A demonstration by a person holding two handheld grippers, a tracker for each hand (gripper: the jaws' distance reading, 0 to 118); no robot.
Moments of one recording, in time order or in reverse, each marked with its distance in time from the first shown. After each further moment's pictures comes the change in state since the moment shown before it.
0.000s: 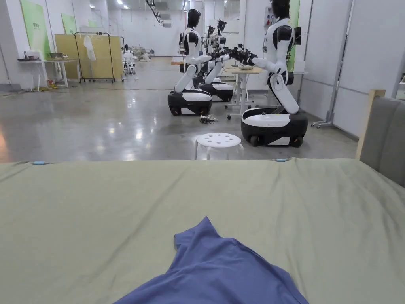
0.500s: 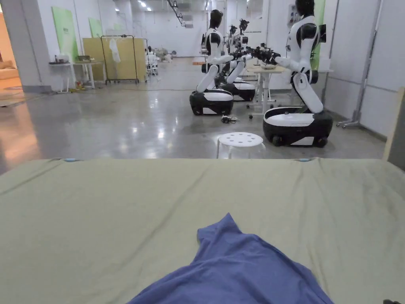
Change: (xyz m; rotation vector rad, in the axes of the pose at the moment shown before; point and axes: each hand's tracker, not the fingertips) left arm 0.021 -0.031 0.005 0.255 0.037 -0.049; right arm -0.048 0.042 -0.023 0.394 -0.231 0.346
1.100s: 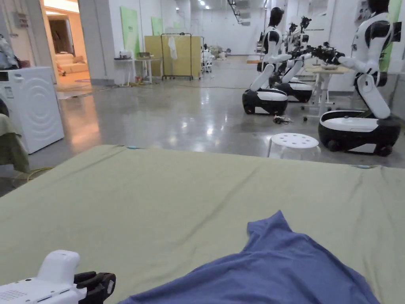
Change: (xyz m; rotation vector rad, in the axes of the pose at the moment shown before) left arm -0.005 0.010 0.057 0.021 -0.089 -0.120; right arm -0.051 0.045 0.075 0.262 0.162 -0.061
